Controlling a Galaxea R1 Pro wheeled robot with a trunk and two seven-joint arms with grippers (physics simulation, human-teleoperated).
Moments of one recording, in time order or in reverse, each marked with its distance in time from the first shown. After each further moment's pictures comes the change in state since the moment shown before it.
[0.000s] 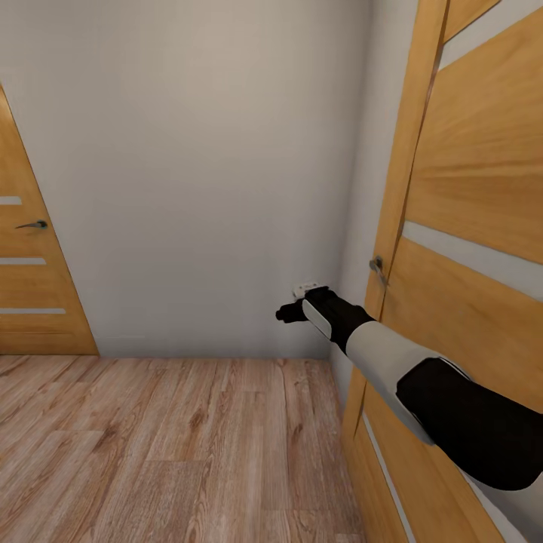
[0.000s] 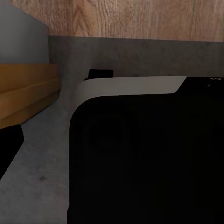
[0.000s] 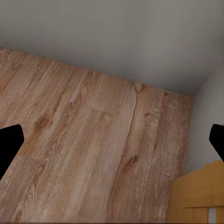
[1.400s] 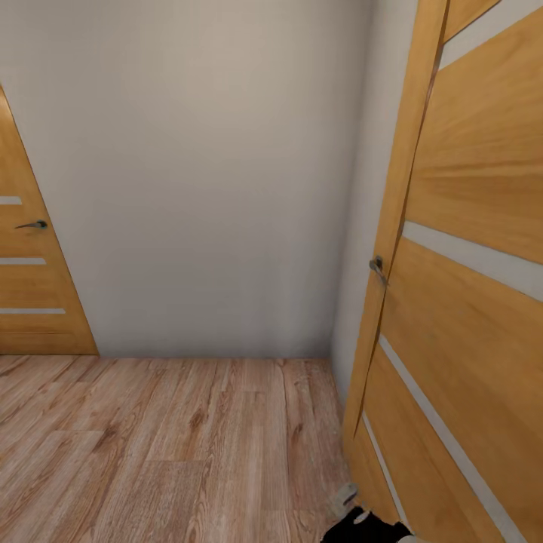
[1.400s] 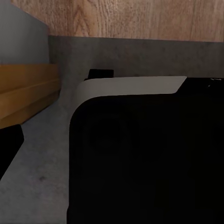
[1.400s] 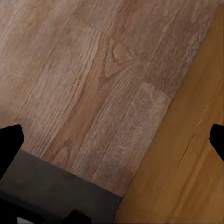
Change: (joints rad) left arm 0.000 0.000 0.000 0.000 0.003 0.000 0.000; right arm 0.724 -0.074 0.004 0.300 0.374 -0.482 0.118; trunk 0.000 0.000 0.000
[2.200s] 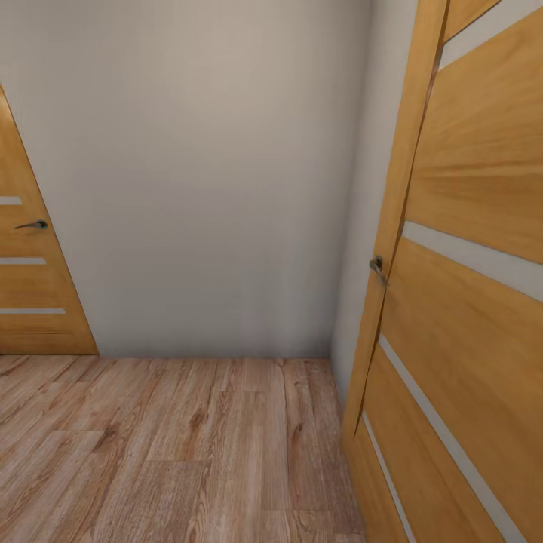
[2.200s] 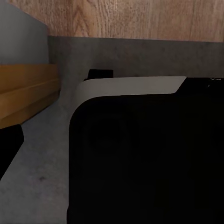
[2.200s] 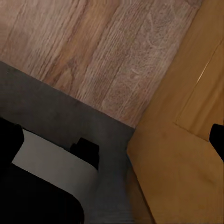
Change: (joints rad) left arm 0.000 0.000 -0.001 0.000 -0.001 -0.001 -0.001; right arm 0.295 -0.136 0.002 0.000 -0.001 -0.210 0.019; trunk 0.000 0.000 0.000
